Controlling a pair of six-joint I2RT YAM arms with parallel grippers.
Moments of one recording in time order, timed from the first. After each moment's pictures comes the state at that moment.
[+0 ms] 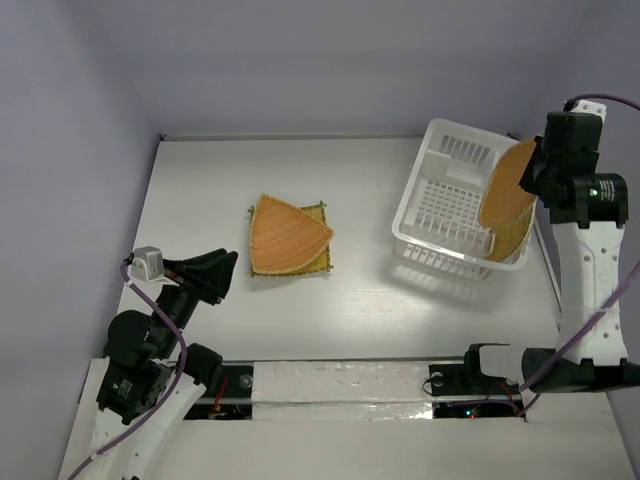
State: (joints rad) left arm -0.46 0.11 0.65 -0.37 -0.03 -0.51; right arm -0.01 1.28 1.78 -1.13 0.49 0.21
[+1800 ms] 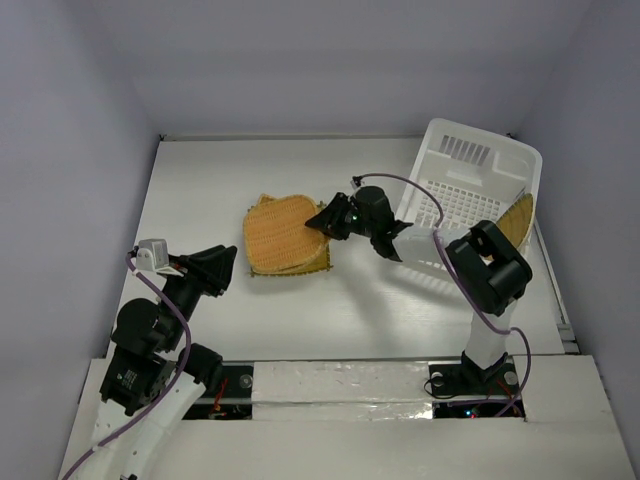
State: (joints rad) left arm -0.46 0.17 0.65 -0.39 -0.10 -0.52; right arm 0.64 1.87 1.04 0.49 -0.31 1.10
